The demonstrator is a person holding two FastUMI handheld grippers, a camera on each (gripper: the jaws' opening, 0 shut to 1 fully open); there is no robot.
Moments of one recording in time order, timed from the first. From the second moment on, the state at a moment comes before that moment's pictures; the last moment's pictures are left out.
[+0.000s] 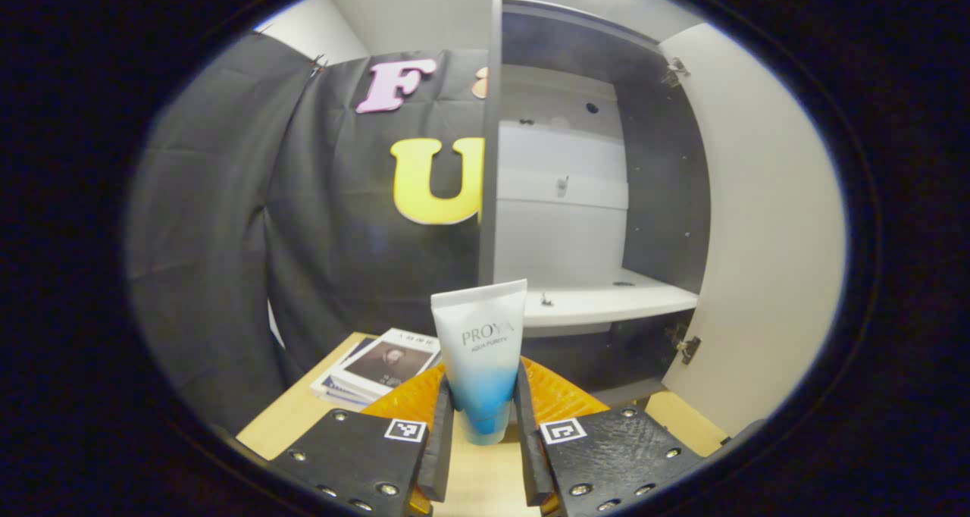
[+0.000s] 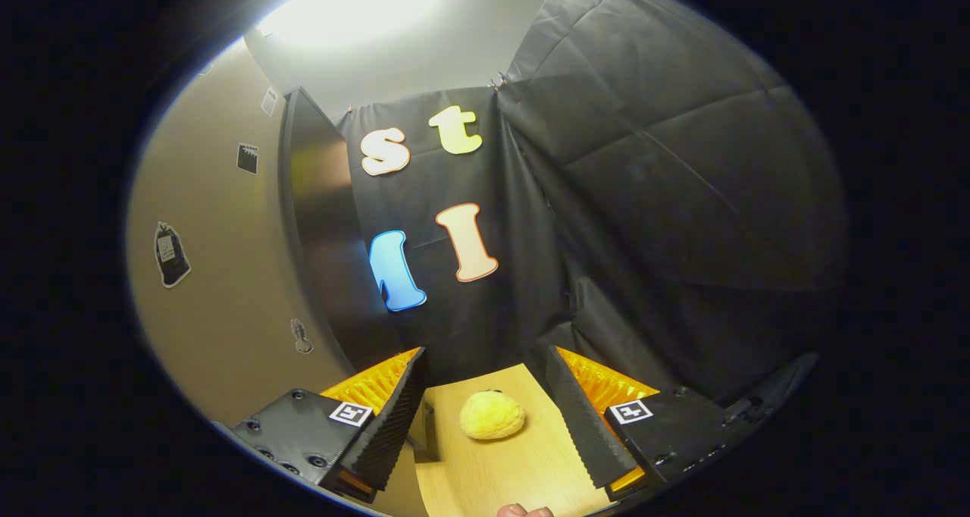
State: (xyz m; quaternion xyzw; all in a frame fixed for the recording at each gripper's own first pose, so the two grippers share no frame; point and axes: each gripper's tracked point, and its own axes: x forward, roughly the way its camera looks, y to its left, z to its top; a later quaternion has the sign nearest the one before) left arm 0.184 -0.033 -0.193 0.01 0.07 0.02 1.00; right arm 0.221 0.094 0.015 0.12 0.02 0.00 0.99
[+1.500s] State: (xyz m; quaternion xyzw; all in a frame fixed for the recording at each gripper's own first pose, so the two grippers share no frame) left arm 0.102 0.005 -0.457 0.00 0.16 0.08 0.98; right arm 0.196 0.070 -0.029 0.01 0.06 -0.13 0.99
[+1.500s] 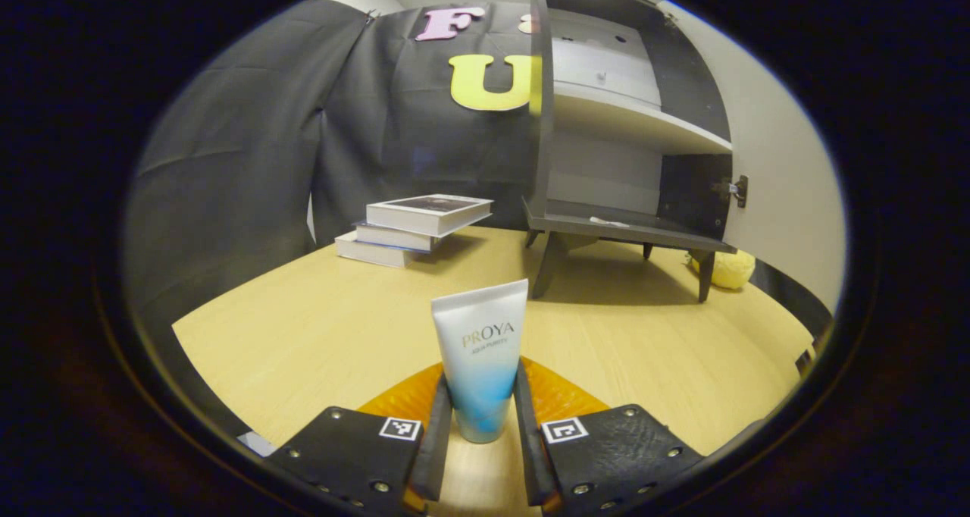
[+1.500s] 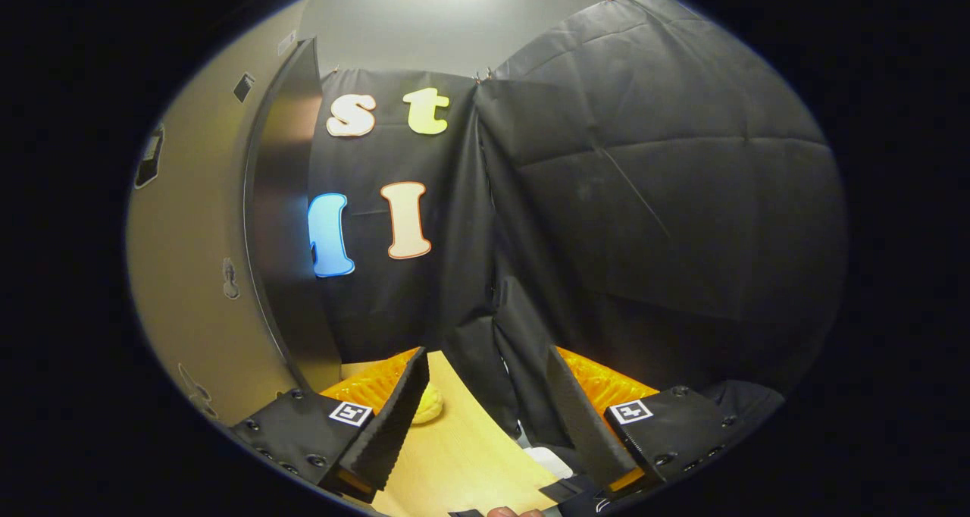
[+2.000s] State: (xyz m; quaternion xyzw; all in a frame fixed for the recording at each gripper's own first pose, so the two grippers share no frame) left arm 0.088 0.009 -0.377 0.01 0.14 0.06 0.99; right arm 0.144 0.056 -0.047 0.02 0.08 -0.15 0.98
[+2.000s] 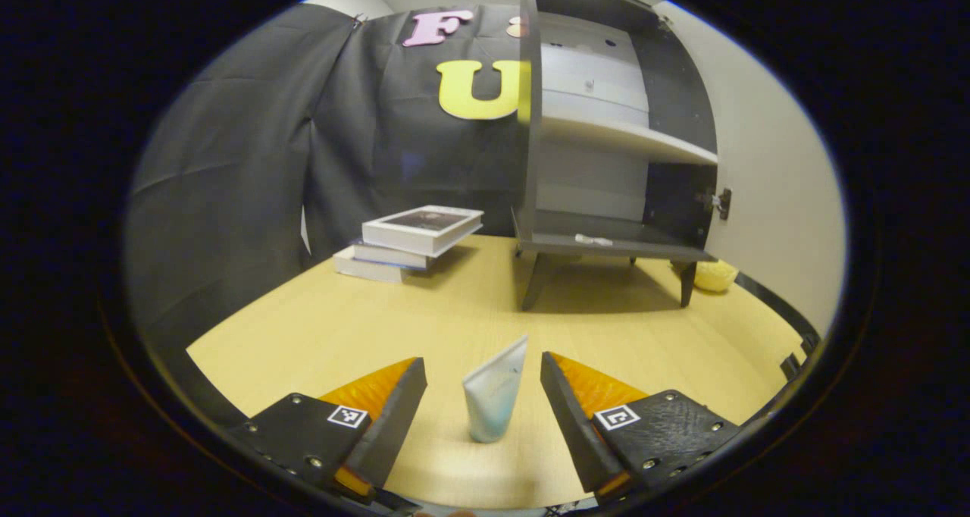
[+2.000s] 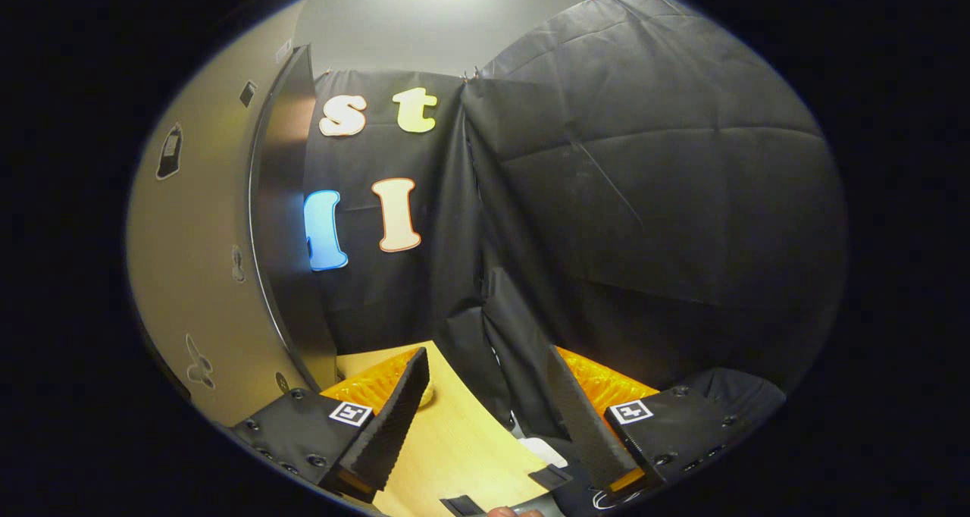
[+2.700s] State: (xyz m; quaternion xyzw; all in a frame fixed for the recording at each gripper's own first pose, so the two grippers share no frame) left arm 0.036 -0.012 -0.156 -0.02 0.11 0.10 0.99; right arm 0.079 0.060 -0.036 0.05 0.05 -0.16 0.98
